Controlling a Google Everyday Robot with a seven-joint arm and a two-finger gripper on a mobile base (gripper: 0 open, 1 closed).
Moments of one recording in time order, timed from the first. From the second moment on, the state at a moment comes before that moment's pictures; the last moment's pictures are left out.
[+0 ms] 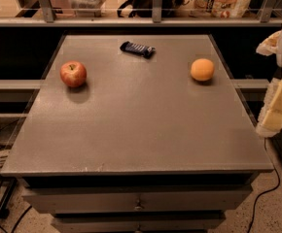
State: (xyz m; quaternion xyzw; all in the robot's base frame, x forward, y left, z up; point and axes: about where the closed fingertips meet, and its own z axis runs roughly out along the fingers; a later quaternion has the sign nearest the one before) arm 0.438 -0.217 0.976 -0.60 0.78 -0.03 0.16
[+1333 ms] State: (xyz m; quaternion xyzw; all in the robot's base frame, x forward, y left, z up) arm 0.464 -0.230 0.975 -0.59 0.78 0.00 0.23
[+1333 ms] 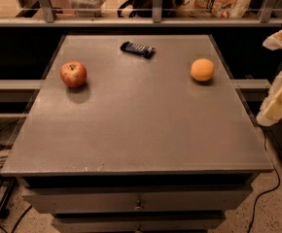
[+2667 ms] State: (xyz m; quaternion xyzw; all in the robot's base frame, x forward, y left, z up) arm 0.538 -0.216 0.968 -0.53 0.77 0.08 0.35
